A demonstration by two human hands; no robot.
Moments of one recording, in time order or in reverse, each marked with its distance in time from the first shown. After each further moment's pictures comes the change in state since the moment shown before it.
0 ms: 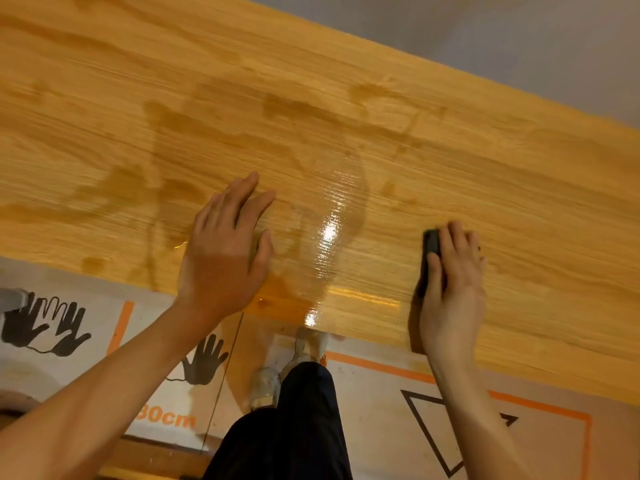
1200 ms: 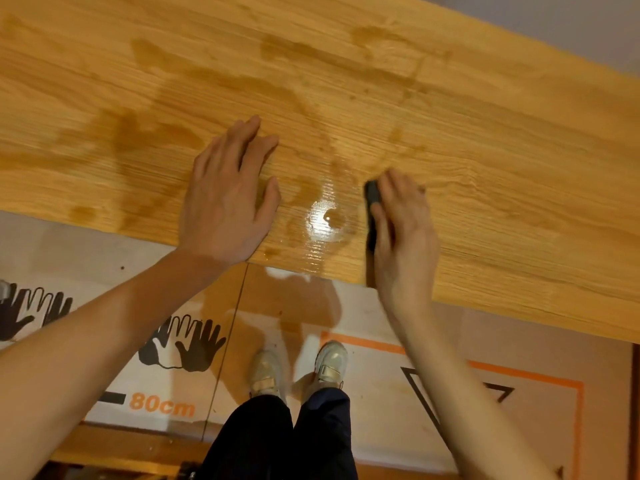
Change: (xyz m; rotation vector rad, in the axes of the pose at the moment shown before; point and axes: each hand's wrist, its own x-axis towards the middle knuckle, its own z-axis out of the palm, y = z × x) left_hand -0.002 -0.003 0.001 0.040 -0.030 0.015; right_hand -0.036 -0.046 0.033 0.052 -0.057 -0.182
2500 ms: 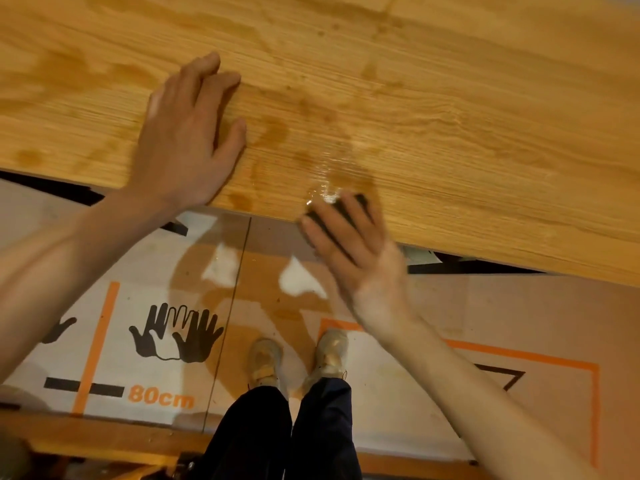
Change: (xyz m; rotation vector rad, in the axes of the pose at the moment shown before) left_hand 0.003 -0.004 -0.001 0.025 0.000 0.041; right_hand -0.068 0.056 0.020 -0.236 0.072 -0.715
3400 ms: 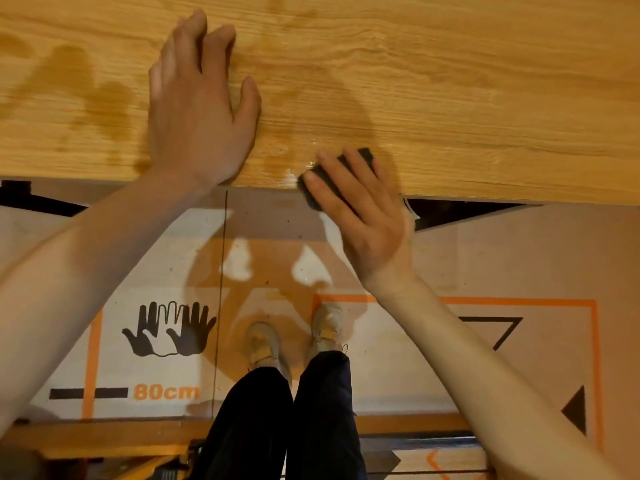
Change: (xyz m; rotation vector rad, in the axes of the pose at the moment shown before) left_hand 0.011 0.099 0.043 0.075 0.033 -0.020; right_hand -0.047 0.051 -0.012 -0.050 0.223 0.113
